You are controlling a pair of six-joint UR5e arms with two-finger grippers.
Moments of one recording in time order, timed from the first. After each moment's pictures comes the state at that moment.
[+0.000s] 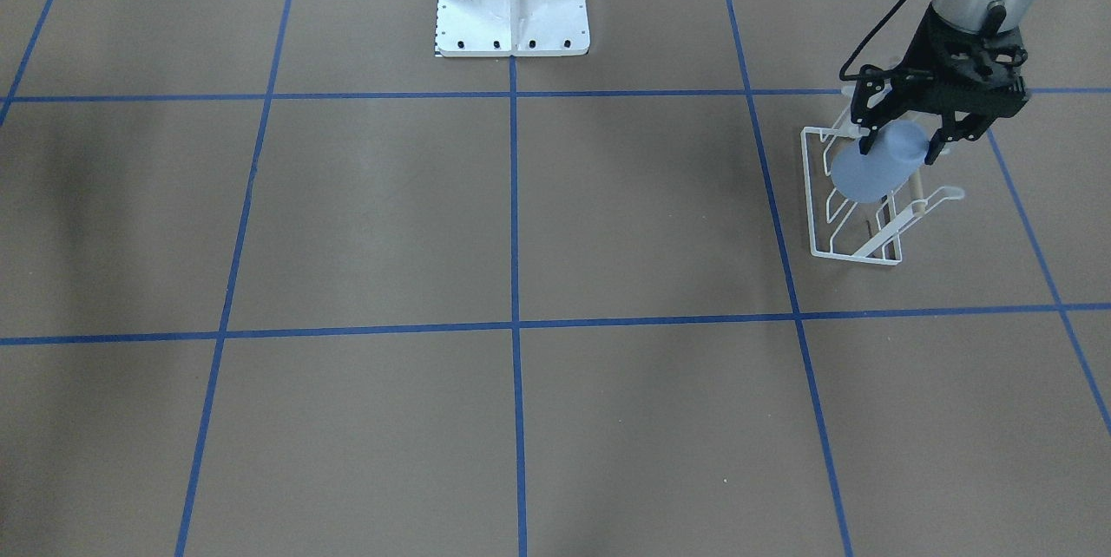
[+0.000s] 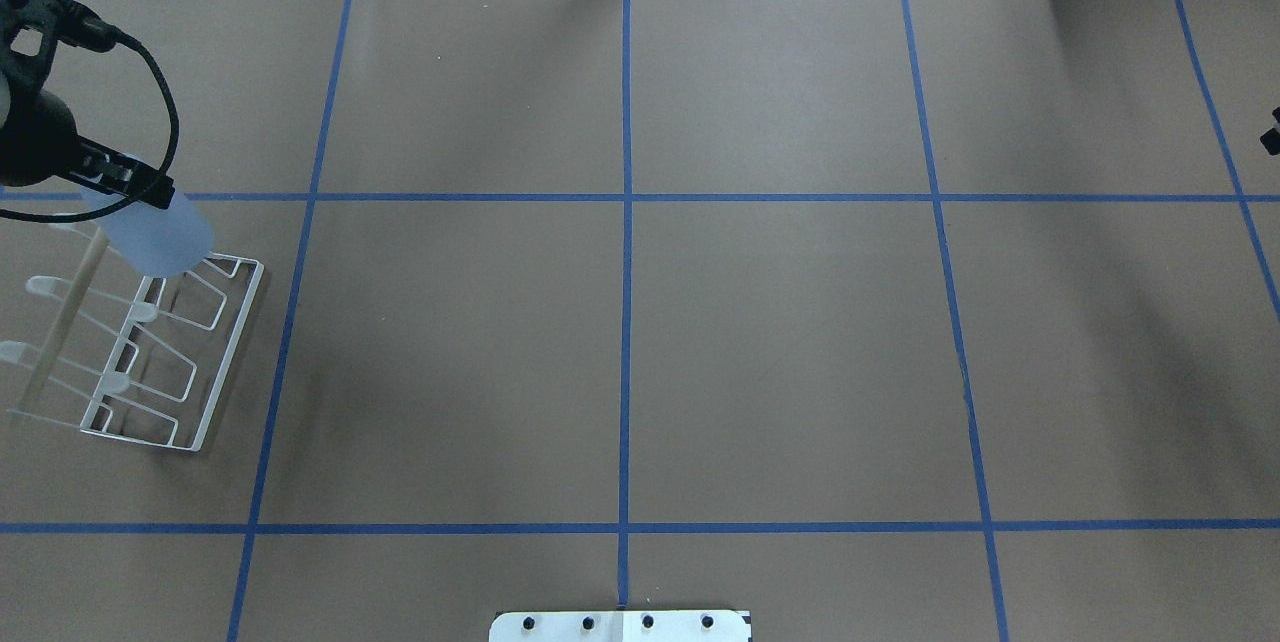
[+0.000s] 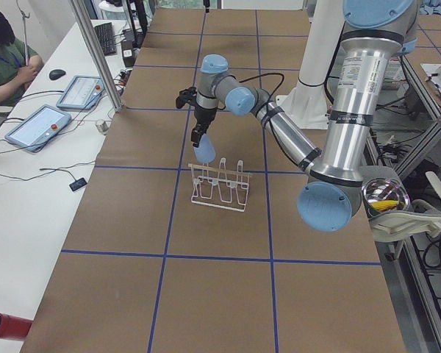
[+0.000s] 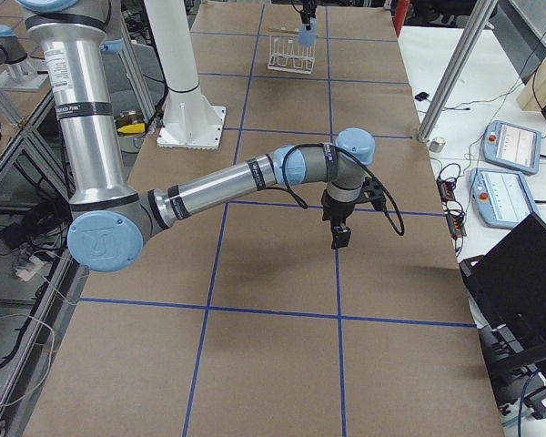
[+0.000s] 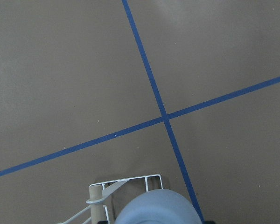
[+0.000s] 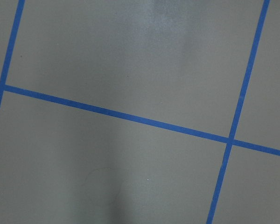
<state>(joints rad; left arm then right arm) -0.97 -1.74 -2.15 -1.47 -1.99 -0.51 1.38 -1.41 1.79 -1.81 2.28 0.00</state>
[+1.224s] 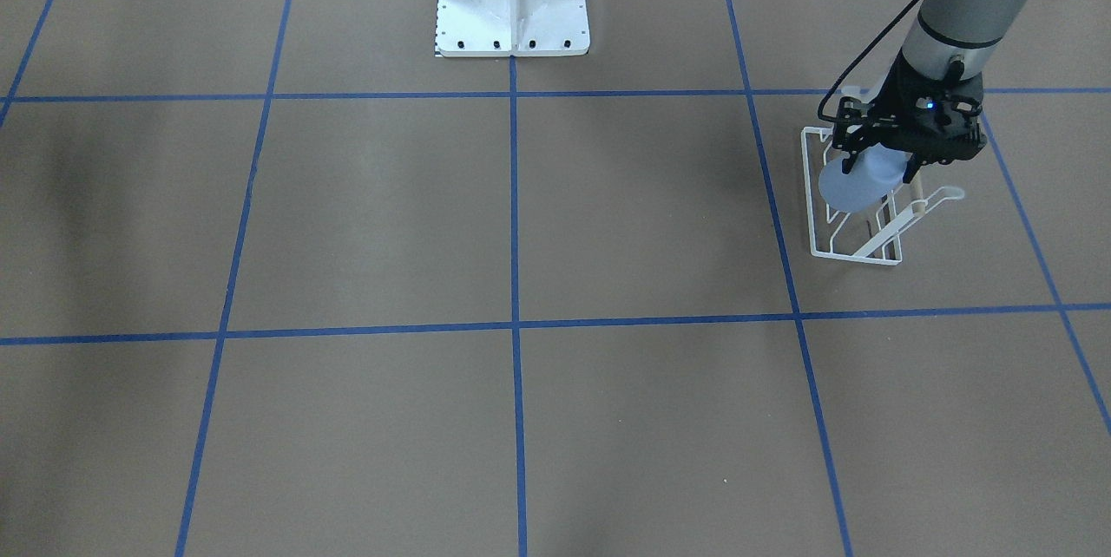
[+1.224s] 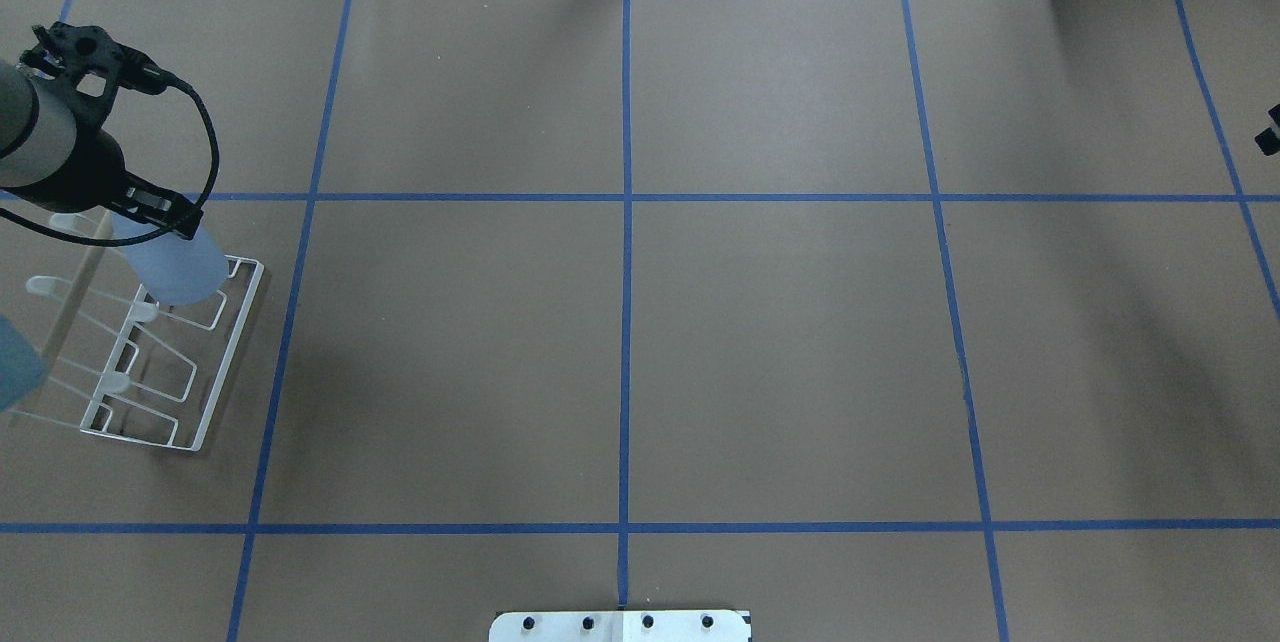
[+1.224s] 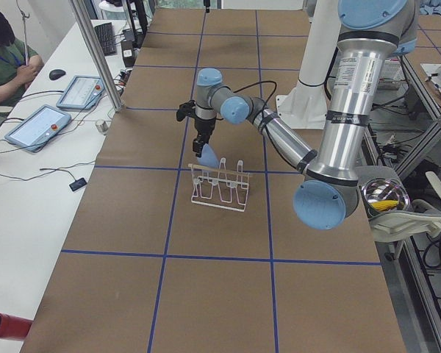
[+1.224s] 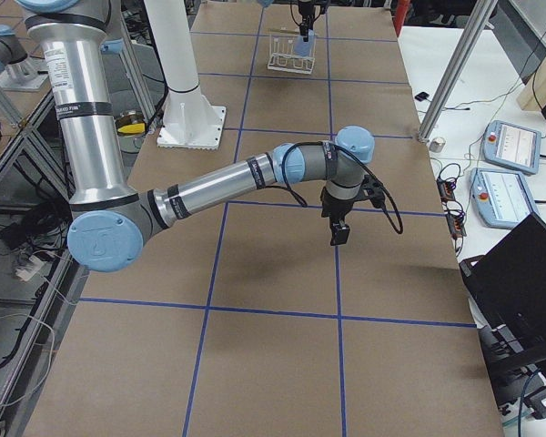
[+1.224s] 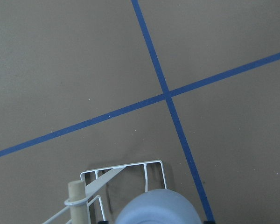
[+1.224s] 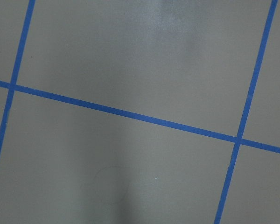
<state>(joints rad) -0.92 -1.74 -2.06 -1.48 -1.99 -0.51 1.38 -1.41 1.80 -1.81 2.31 0.00</state>
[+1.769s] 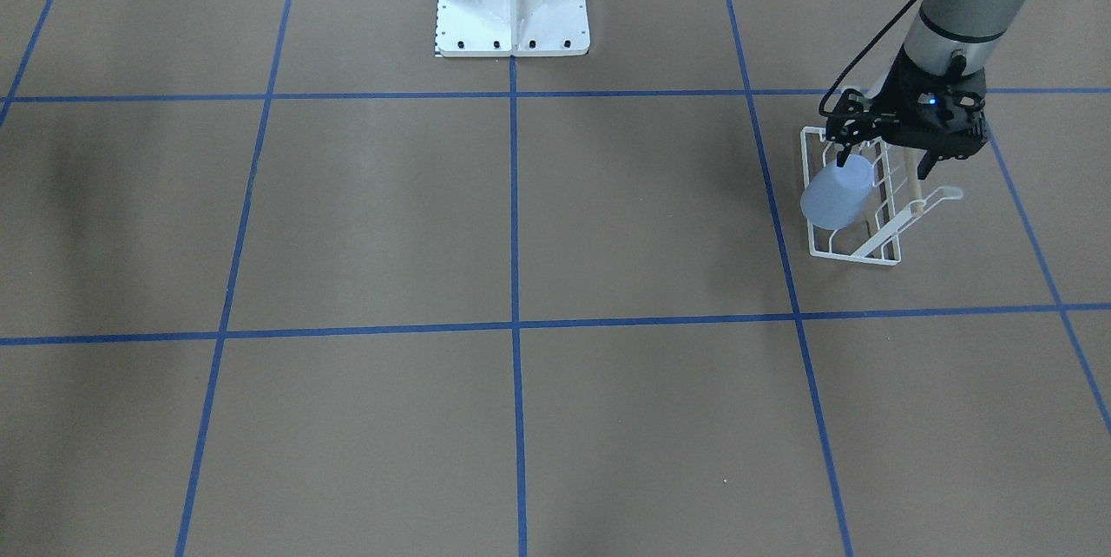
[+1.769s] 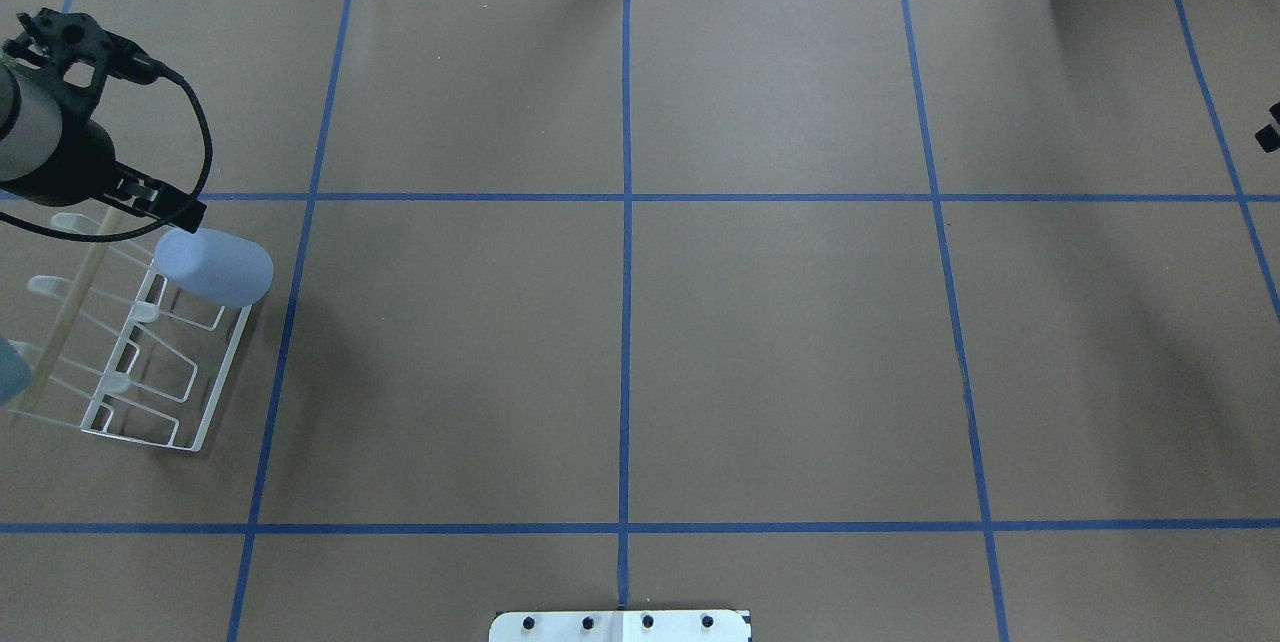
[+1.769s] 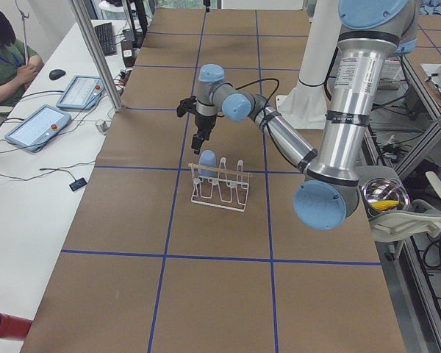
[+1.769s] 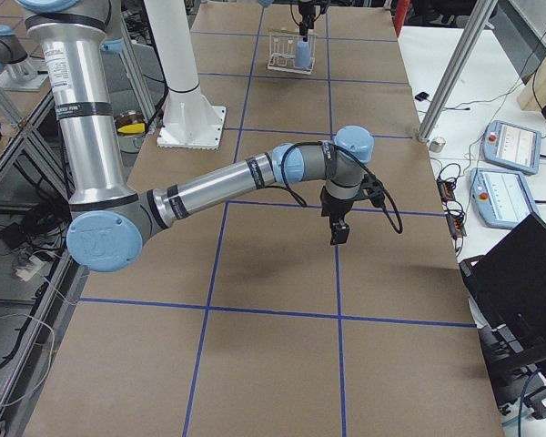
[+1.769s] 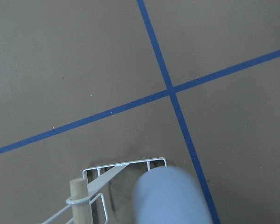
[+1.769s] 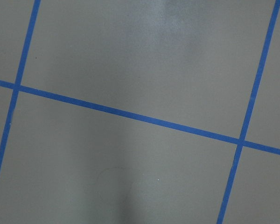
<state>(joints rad) -0.93 -1.74 -2.11 -1.48 -1.98 -0.51 1.38 -1.42 1.82 -1.80 2.30 0.00</state>
